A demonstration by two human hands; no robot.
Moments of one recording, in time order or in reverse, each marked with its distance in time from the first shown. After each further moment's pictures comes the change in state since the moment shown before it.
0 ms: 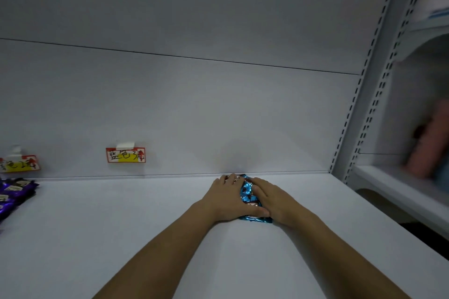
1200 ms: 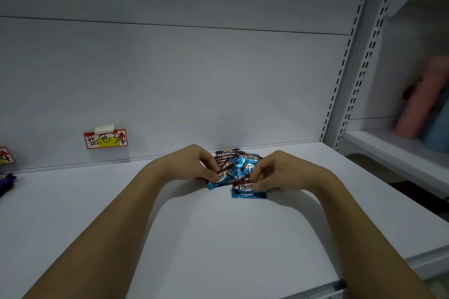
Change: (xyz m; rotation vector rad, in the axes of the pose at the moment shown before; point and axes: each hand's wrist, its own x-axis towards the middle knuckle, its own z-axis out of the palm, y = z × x) left_hand -0.019 -0.029 -0.063 -0.387 -0.191 -0.111; right_hand -0.030 0.009 -0.039 0.477 -0.166 0.166
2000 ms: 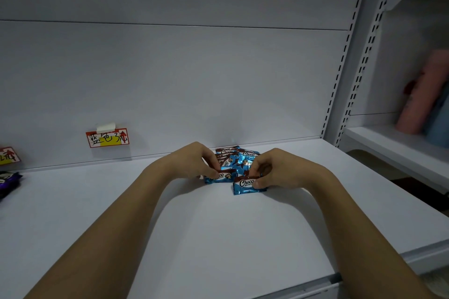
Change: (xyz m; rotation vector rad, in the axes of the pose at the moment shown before) left_hand 0.003 0.006 0.007 0.114 0.053 -0.027; right_hand 0.001 0.002 0.004 -0.143 0.056 -0.016
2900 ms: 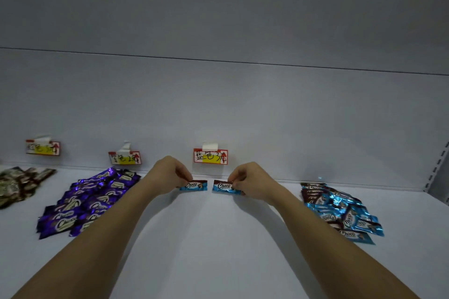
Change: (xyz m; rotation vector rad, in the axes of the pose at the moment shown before) left_hand -0.124 -0.169 -0.121 -0.049 0.471 -0.311; right_hand 0.139 -0.178 0.126 0.170 0.042 -0.080
